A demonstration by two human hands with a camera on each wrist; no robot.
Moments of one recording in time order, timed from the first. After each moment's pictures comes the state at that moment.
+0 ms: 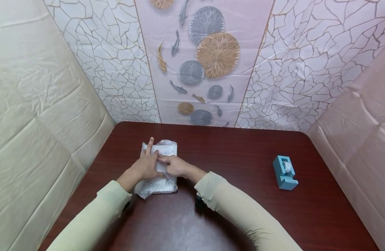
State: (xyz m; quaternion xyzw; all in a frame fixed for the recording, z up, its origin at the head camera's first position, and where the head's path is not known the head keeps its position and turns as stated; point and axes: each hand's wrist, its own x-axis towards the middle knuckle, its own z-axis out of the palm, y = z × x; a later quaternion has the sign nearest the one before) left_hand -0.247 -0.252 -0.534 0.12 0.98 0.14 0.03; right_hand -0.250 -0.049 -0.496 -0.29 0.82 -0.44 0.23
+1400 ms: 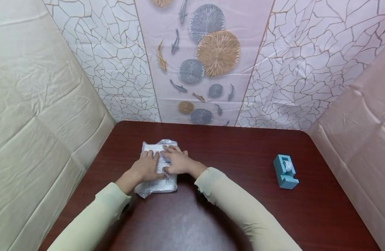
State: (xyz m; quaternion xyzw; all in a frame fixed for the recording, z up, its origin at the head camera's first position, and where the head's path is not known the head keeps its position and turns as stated) left_hand -0.230 -0.239 -0.513 0.15 0.99 0.01 0.05; right_hand -0.273 -0.040 -0.500 -0.37 0.90 -0.21 0.12
